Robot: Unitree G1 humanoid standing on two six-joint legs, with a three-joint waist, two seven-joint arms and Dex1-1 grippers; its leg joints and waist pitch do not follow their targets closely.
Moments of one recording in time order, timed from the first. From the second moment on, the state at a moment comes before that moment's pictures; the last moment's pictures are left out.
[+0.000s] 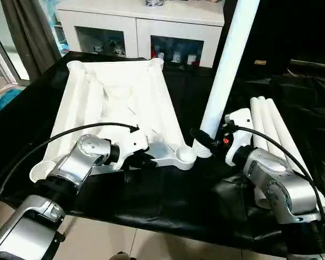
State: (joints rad) left arm -0.65 0.46 -0.41 0.64 -0.04 0.02 -1.11; right arm -0.31 -0.28 0.05 -0.05 0.35 0.54 0.47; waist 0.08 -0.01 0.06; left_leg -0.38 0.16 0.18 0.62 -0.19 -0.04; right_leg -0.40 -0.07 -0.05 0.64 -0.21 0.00
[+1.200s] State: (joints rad) left arm -0.52 0.46 -0.40 0.35 -0.04 0.24 -1.15; right arm -0.37 -0.36 0.13 -0.04 0.42 0.75 0.64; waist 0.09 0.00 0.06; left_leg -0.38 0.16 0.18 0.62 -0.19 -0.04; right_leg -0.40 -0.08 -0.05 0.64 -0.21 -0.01
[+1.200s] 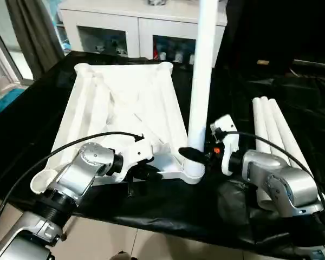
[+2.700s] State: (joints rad) left arm -0.53 0.41 -0.39 0.43 -0.04 0.20 -1.11; right arm -0.15 -0.15 -0.03 0.25 0.45 0.12 0.75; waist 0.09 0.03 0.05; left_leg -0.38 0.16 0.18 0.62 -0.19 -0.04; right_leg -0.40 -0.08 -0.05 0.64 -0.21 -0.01
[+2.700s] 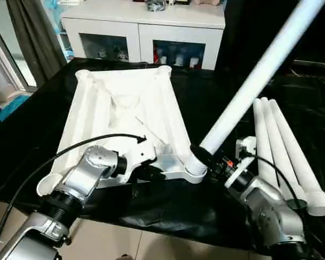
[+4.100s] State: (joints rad) left arm -0.54 0.43 -0.39 0.46 -0.02 0.19 -1.12; right arm -0.35 -0.29 0.15 0.37 0.24 0.09 0.91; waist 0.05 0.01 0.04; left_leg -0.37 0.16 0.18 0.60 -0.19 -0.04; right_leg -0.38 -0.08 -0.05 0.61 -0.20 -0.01
